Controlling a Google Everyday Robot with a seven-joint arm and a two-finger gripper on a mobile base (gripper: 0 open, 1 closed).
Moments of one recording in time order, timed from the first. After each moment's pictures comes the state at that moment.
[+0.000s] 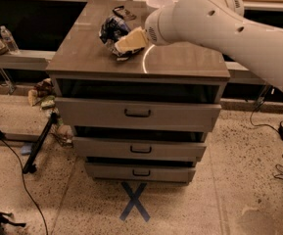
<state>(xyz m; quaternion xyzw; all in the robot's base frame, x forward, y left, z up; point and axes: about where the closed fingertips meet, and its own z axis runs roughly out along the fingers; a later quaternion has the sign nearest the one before) 0.721 -0.009 0.945 -0.33 0.79 0.08 0.52</state>
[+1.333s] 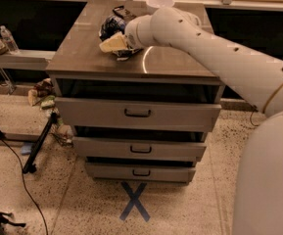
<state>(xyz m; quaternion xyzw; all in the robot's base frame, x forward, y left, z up) 0.805 0.060 0.891 -0.36 0.75 0.15 0.53</state>
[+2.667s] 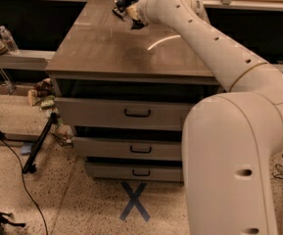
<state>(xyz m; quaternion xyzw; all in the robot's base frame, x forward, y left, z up) 0.928 0.008 0.937 -0.31 0.73 0.06 0.60</state>
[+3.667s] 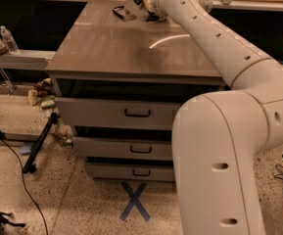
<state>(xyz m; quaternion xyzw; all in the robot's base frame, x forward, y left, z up) 0.957 -0.054 0.955 -0.27 0.74 -0.01 0.62</state>
